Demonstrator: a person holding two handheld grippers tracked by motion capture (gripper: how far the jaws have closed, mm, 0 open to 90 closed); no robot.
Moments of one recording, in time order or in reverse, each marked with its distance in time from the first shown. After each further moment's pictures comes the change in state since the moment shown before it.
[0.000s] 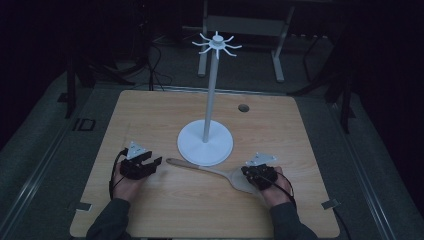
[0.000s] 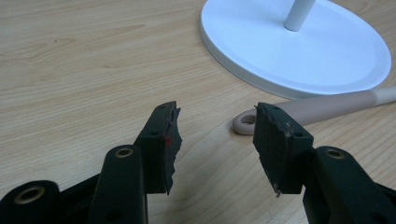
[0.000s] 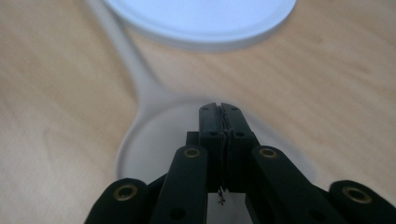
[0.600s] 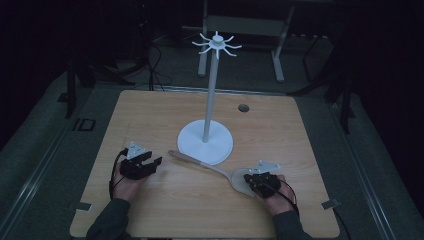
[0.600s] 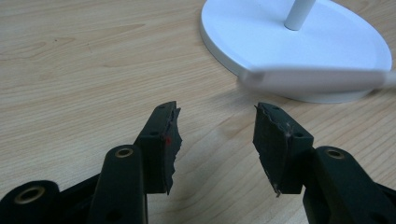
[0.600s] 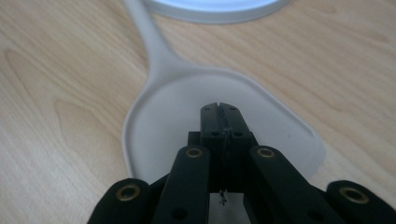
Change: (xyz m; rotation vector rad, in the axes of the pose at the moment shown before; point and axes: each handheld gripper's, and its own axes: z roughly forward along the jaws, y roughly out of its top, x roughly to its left) left arm 0.000 0.000 0.000 0.002 0.000 0.002; right arm 0.004 -0.023 -0.003 0.002 0.027 0.029
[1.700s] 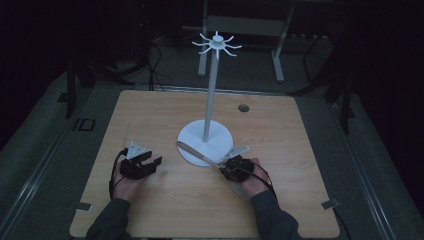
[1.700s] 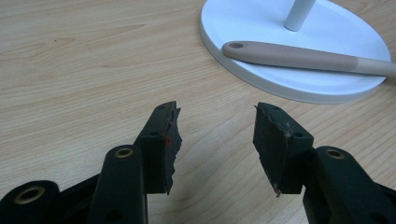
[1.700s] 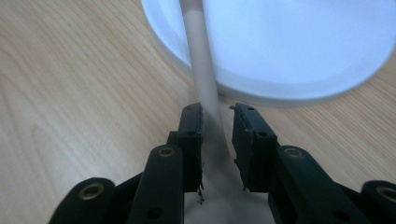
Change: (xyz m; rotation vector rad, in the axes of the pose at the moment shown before) left arm 0.000 0.000 0.000 -0.003 -0.002 -0.001; right arm 0.021 0.068 0.050 0.073 0.096 -0.085
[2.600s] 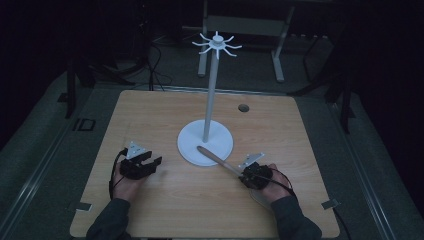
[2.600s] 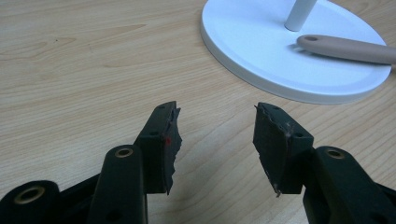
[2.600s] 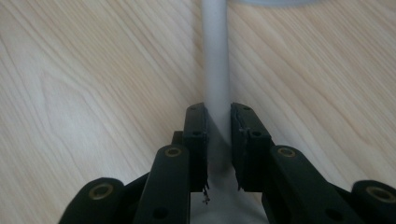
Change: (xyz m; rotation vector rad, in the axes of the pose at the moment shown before) left arm 0.000 0.000 0.000 0.002 0.001 0.000; right arm -0.023 -0.045 -0.028 0.139 -0.013 -0.073
